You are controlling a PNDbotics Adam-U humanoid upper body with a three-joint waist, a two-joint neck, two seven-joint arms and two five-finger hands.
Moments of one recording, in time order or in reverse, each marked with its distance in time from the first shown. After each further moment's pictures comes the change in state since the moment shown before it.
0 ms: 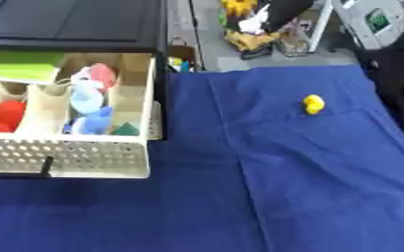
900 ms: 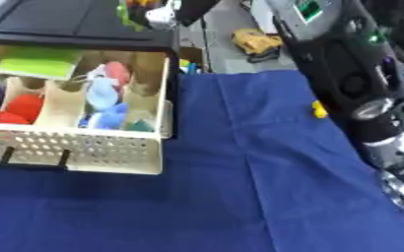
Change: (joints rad) left arm -0.016 0.008 -0.001 0.000 0.041 0.008 -0.014; right arm -0.078 0.208 0.042 -0.037 -0.034 0.033 0.046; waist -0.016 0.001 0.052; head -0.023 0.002
